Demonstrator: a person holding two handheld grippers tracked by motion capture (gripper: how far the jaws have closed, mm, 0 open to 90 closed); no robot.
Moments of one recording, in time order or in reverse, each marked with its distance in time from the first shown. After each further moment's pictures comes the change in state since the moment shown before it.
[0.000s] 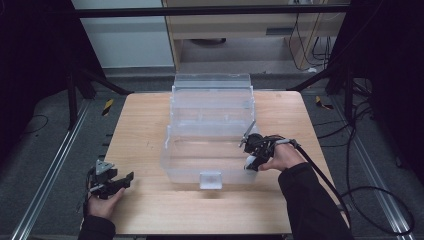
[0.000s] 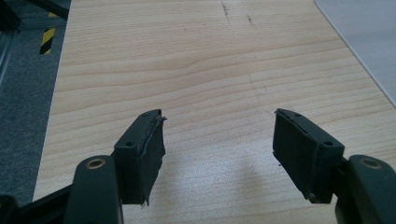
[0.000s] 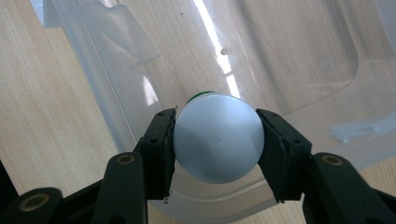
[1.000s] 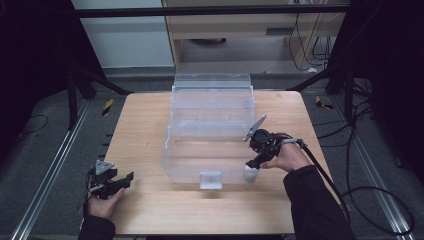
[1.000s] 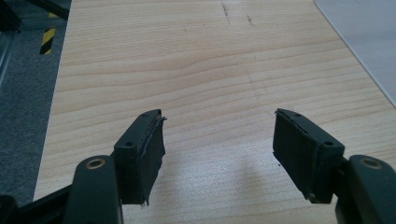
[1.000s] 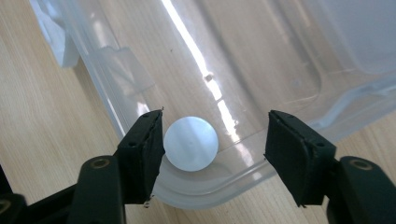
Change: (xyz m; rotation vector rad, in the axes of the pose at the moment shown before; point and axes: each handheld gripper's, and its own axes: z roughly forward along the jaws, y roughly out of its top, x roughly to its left) left arm 0.000 0.000 -0.001 -0.002 0.001 -0.001; right arm 0.000 -0.010 -0.023 -0.159 -0.038 0.071
